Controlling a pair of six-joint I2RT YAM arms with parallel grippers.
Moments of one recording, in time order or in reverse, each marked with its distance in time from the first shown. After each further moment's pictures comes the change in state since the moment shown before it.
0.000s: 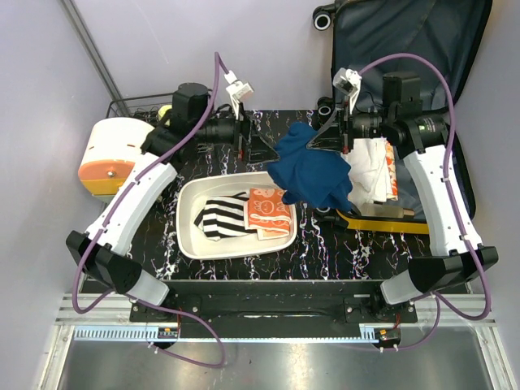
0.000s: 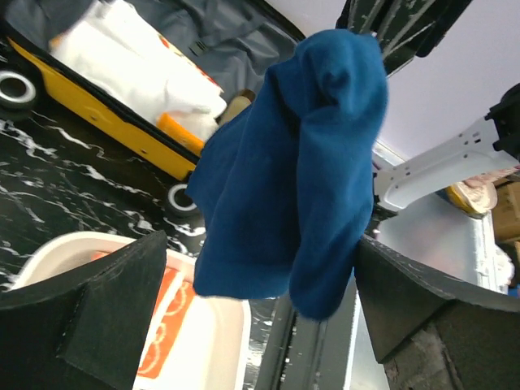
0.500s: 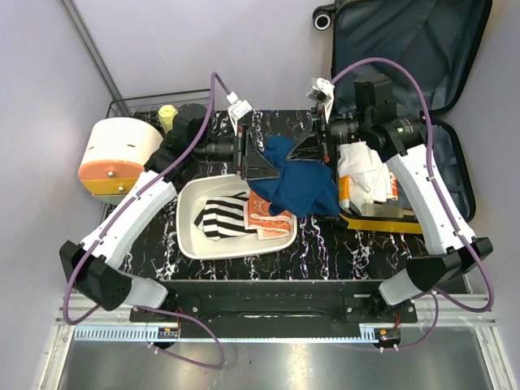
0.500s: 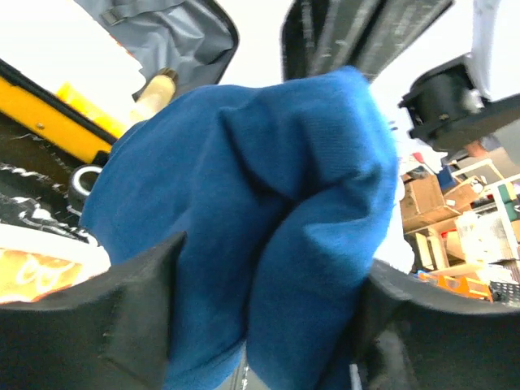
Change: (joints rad) left arm -0.042 -0.097 -0.267 0.225 0.098 -0.254; right arm 0.182 0.020 0.008 0.029 0.000 0.000
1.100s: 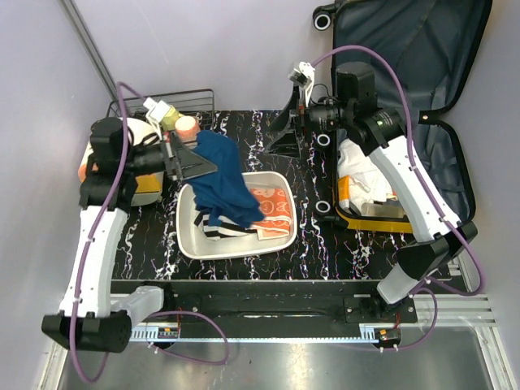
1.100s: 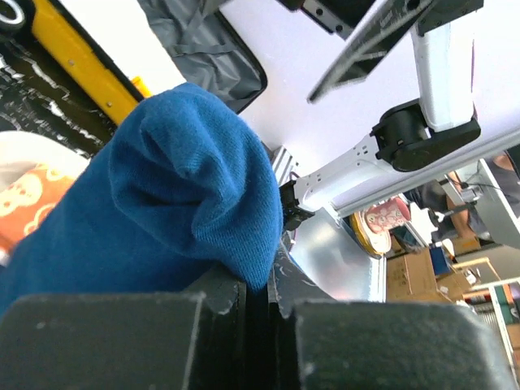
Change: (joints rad) left arm 0.411 -0.300 -0.132 -0.069 0.225 -0.144; right arm 0.093 0.101 0.091 0.195 0.076 0.200
